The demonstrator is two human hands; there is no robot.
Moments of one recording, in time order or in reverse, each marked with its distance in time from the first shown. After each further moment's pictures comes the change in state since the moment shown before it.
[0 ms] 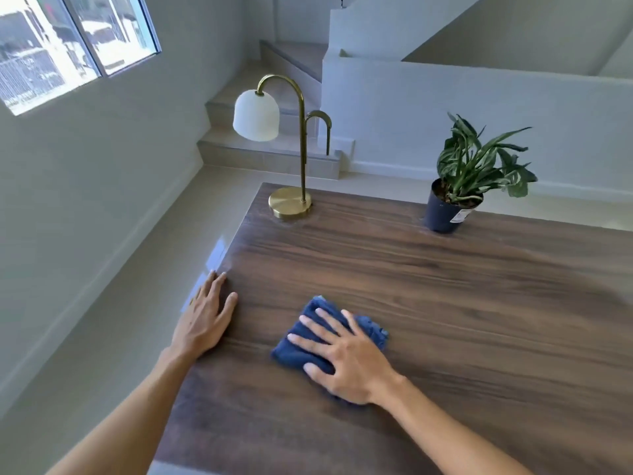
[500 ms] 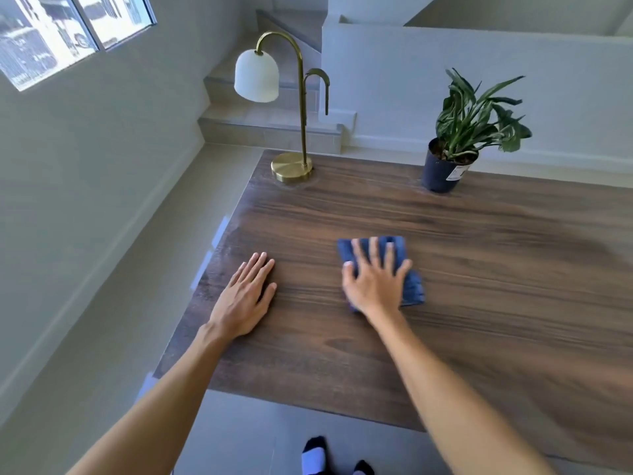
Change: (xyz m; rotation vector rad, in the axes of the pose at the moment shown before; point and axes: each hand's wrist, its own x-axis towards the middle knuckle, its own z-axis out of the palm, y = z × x) left_hand -0.072 0.040 0.027 0.178 -0.056 0.344; right_hand 0.003 0.008 0.000 0.042 0.169 0.802
